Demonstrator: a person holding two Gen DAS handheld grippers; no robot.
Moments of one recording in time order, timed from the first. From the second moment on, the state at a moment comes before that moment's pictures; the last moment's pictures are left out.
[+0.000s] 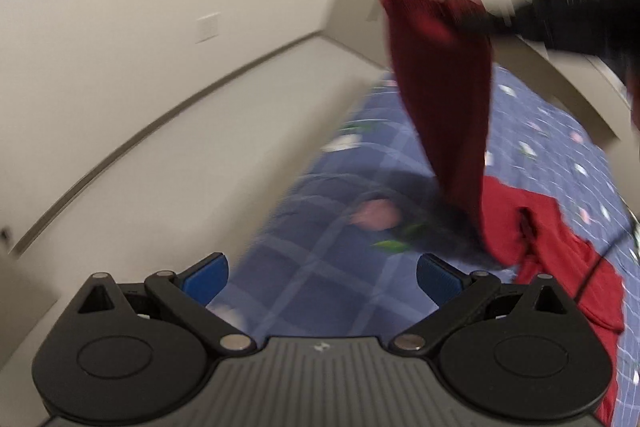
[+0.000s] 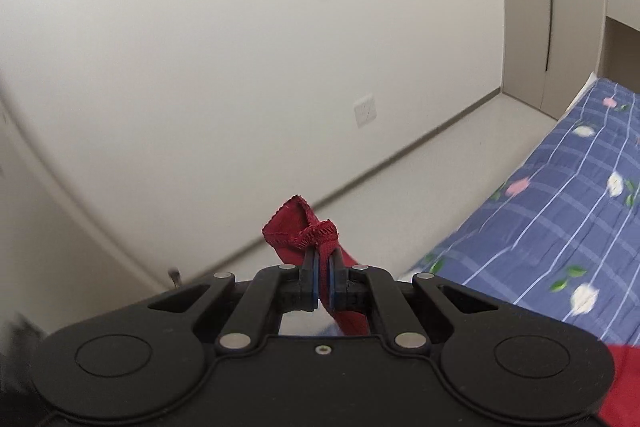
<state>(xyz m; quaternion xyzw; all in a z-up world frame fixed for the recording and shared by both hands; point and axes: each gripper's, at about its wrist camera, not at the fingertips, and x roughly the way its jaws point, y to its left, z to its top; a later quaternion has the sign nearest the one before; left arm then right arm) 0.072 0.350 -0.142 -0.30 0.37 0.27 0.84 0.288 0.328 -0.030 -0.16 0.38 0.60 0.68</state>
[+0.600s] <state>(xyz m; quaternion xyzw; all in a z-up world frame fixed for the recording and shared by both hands) 0.265 0.261 -0.130 -0.24 0.32 0.18 0.90 0.393 0.237 0.047 -0.04 0.36 0.59 0.72</state>
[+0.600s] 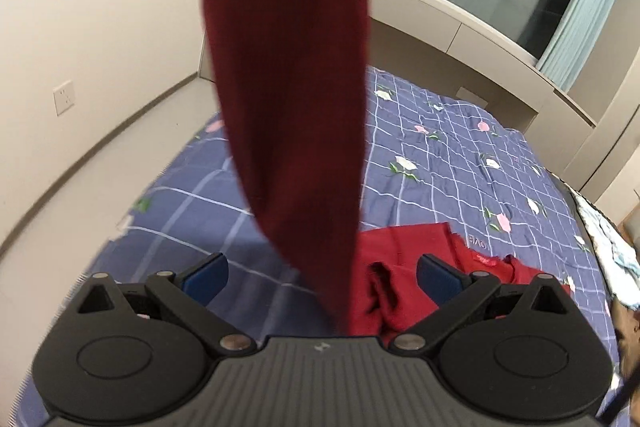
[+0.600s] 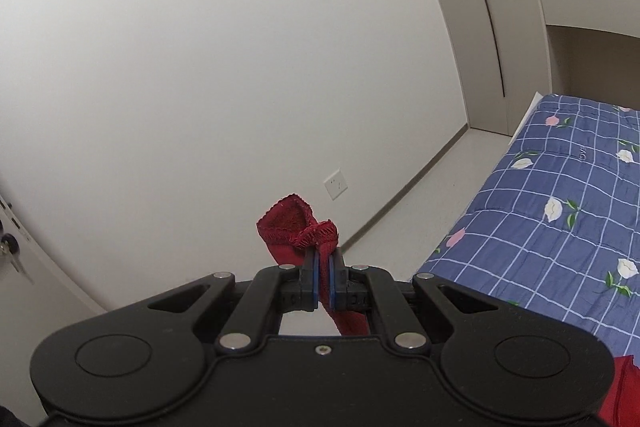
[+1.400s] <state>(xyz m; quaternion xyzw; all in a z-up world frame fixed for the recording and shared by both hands) 0.366 0.106 -0.159 0.25 0.30 0.24 0.89 0.509 -0.116 -0.064 0.21 0.31 0.32 0.87</state>
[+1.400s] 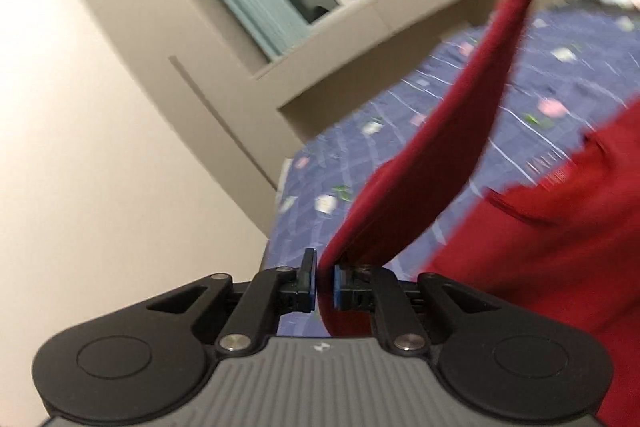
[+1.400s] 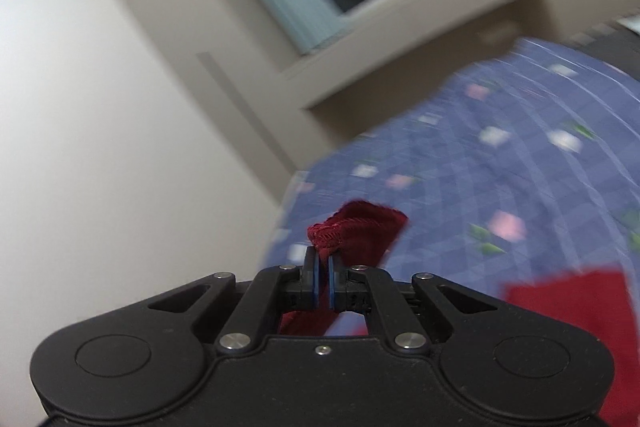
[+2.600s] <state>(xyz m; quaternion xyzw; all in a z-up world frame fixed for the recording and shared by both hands) 0.362 0.084 -0.256 0.36 0.39 0.13 0.84 0.480 -0.224 -0.210 0.17 0.44 0.19 0.86</state>
